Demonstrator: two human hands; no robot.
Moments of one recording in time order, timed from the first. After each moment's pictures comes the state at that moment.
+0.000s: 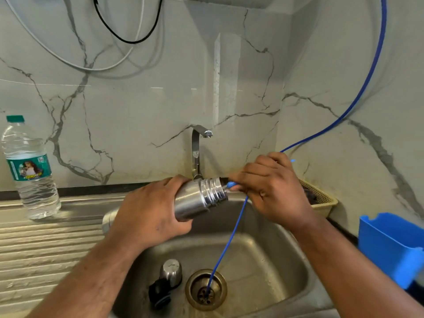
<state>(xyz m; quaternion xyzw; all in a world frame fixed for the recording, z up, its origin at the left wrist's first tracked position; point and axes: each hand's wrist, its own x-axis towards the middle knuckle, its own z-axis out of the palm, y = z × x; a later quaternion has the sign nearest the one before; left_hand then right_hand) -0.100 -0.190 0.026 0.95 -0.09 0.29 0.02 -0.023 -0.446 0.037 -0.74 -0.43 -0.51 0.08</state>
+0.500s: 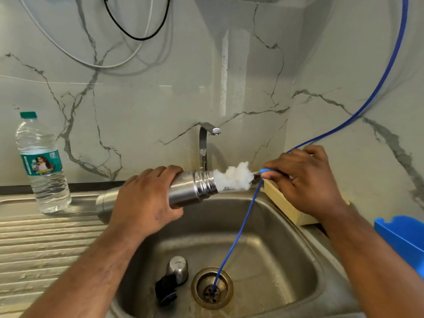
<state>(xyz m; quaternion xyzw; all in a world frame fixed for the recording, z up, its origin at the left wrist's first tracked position) -0.089 -0.173 0.020 0.94 -0.01 0.34 0.02 -0.007 -0.477 0.040 -0.79 -0.33 -0.51 0.12</state>
